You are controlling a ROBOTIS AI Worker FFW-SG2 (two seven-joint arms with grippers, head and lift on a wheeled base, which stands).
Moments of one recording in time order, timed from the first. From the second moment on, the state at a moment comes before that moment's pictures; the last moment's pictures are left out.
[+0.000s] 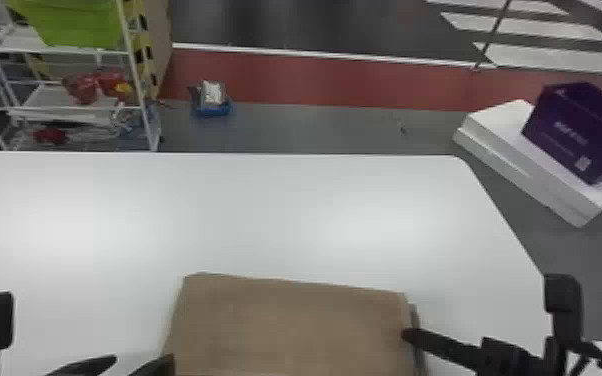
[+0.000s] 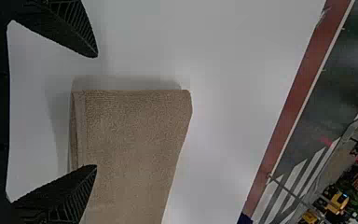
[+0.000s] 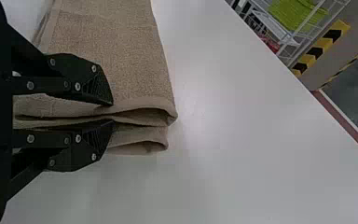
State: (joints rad) left arm 0.54 0.00 0.22 -2.54 0.33 1.33 -0.35; right arm 0.29 0.00 -0.53 -2.28 -0.28 1.57 0.66
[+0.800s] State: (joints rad) left arm 0.52 0.00 0.17 -2.51 0.33 1.22 -0.38; right arm 0.34 0.00 -0.66 -2.32 -0.34 1.51 0.68
